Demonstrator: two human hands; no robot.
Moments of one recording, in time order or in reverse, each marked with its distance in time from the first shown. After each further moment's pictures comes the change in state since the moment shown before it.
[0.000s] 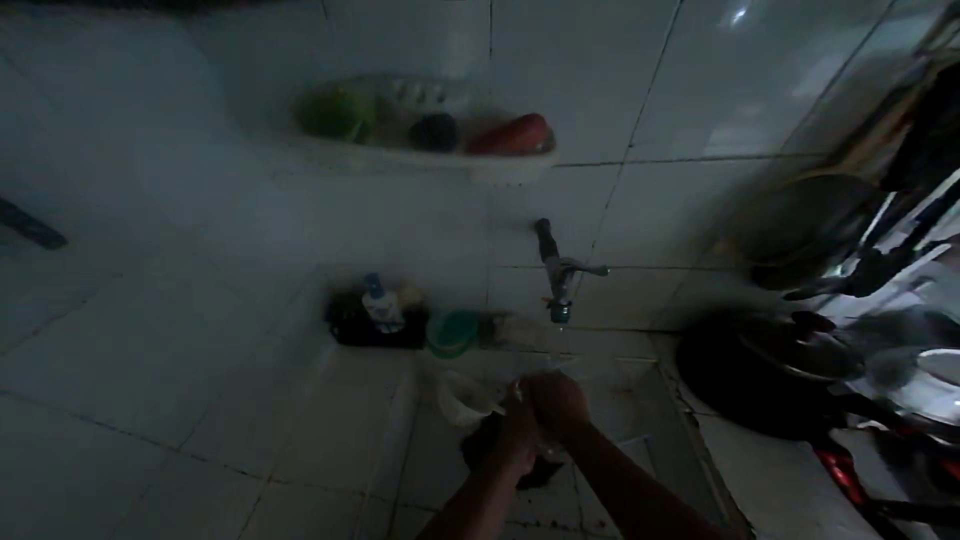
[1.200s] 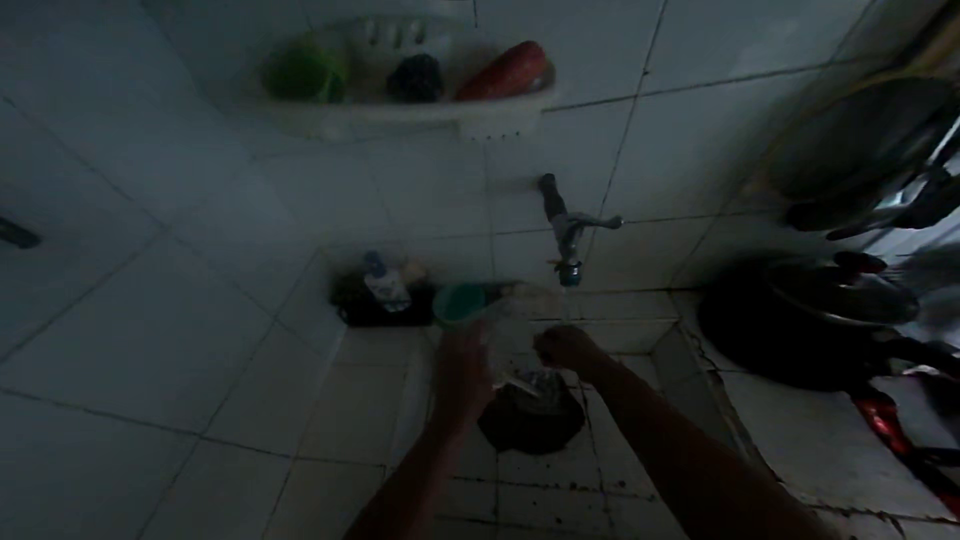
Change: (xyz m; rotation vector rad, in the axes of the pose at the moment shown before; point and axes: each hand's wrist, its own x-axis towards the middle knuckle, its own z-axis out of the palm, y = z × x) left_hand -0.032 0.061 -0.077 1.217 0.409 0.663; right_hand 0.046 0.024 0.004 0.810 -0.135 -0.040
